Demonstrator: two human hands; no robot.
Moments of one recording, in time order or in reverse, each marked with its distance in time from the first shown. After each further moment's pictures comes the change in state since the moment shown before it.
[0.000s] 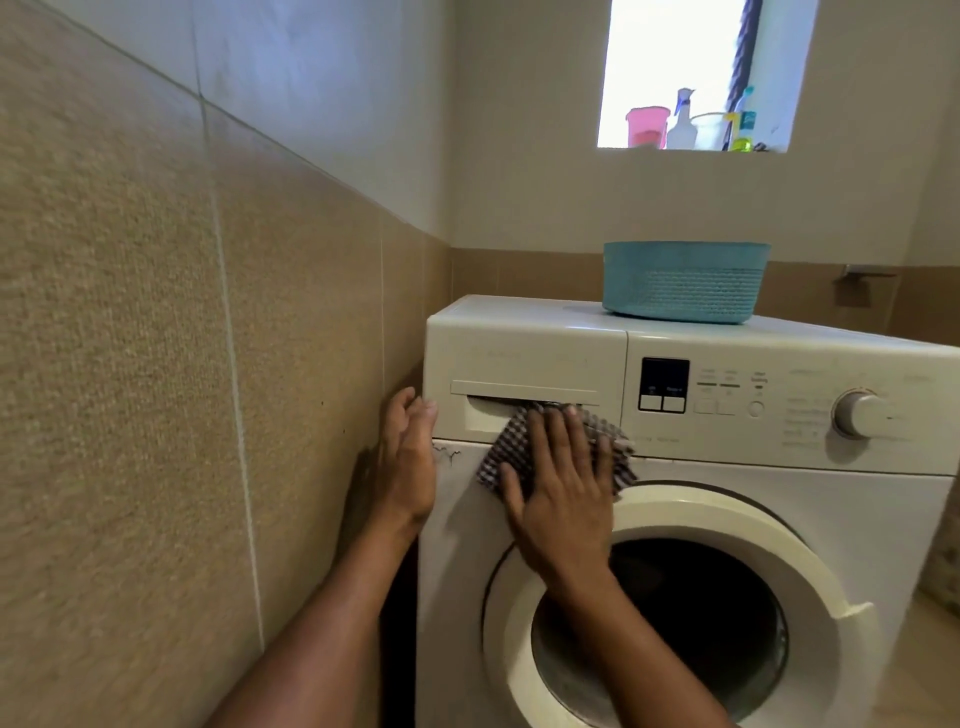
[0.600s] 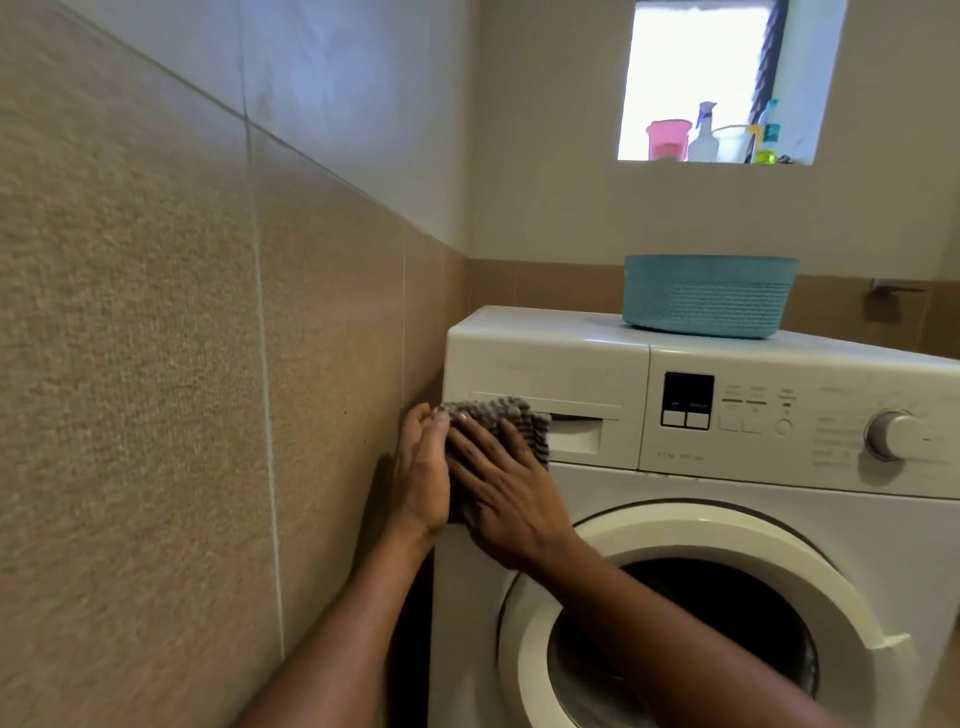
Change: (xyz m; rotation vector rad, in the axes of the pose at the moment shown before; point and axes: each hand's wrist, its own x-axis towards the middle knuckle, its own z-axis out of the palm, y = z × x) left_hand 0.014 -0.011 0.000 -0.149 0.002 0.057; right_hand 0.034 -0.036 0.016 -0.036 -0.033 -0.656
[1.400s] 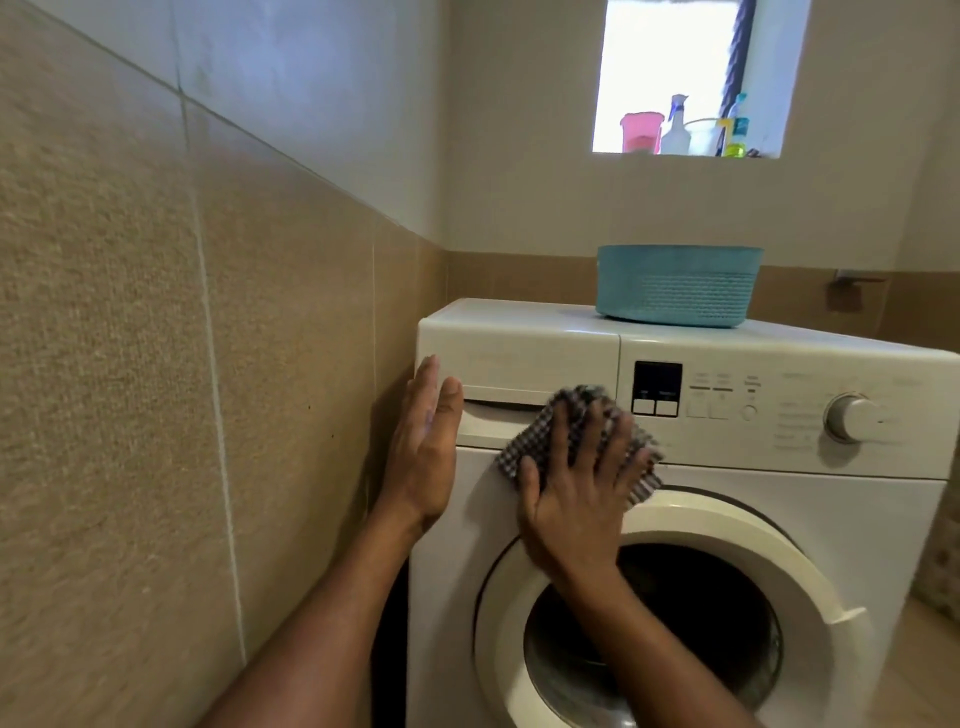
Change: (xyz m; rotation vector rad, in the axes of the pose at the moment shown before) left_hand -0.008 0.015 0.017 0.168 -0.212 0.186; right_hand -0.055 0.029 -0.013 0.025 0.082 0.775
